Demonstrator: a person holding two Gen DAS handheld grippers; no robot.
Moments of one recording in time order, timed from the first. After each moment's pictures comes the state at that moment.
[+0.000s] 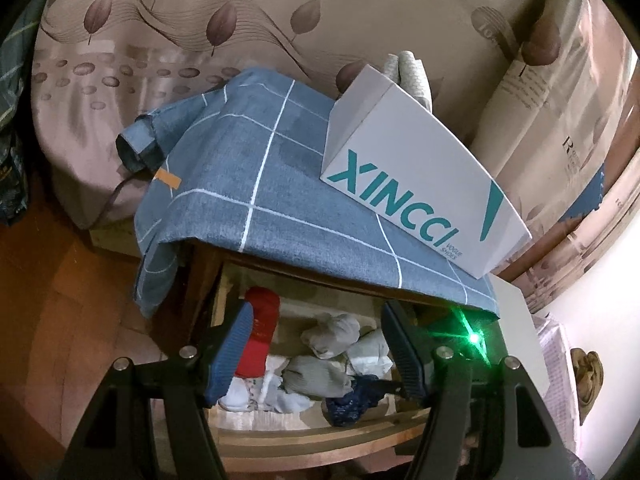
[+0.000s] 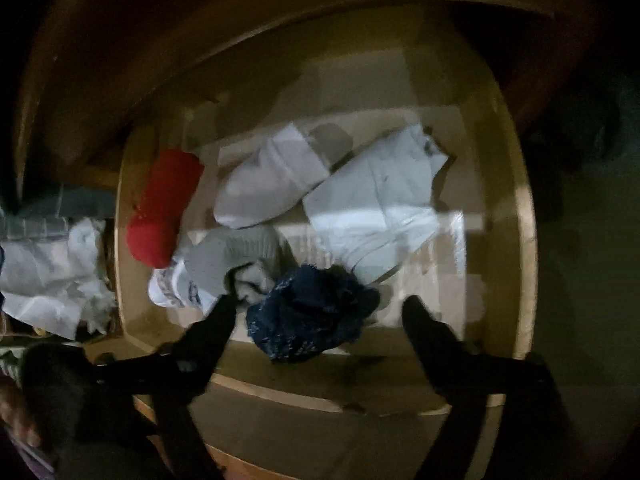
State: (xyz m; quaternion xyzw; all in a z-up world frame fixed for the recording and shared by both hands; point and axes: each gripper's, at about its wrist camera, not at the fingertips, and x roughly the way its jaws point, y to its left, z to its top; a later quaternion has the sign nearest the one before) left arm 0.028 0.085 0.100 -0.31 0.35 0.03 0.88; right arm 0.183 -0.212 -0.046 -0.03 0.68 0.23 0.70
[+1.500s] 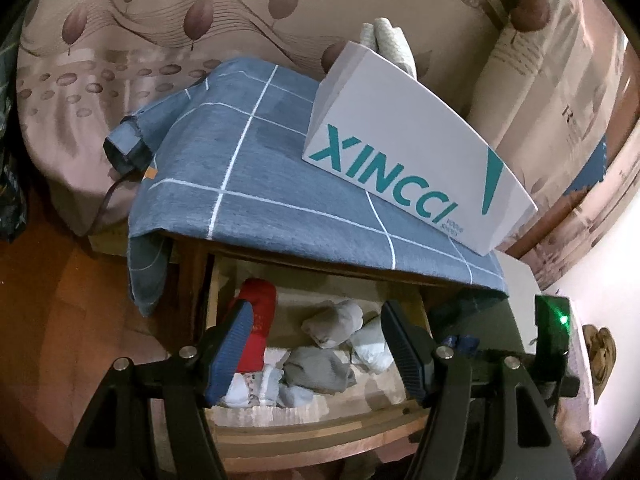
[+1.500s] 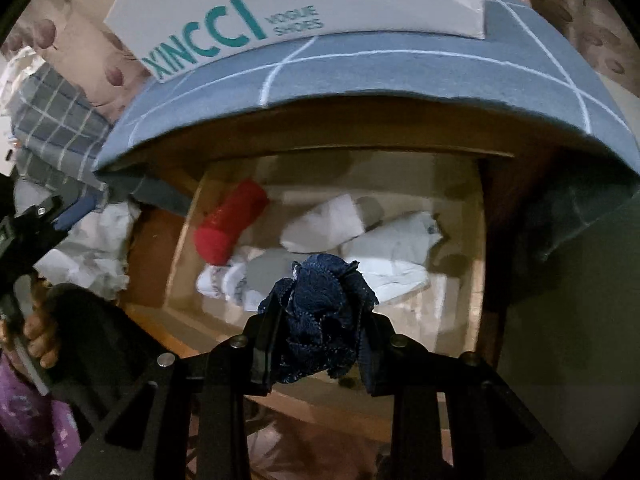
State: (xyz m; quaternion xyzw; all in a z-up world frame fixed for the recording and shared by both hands) left arm 0.042 0.063 0.096 -0.26 0.38 0.02 0.89; right arm 0.160 -0.227 0.040 -0.03 0.56 0.33 0.76
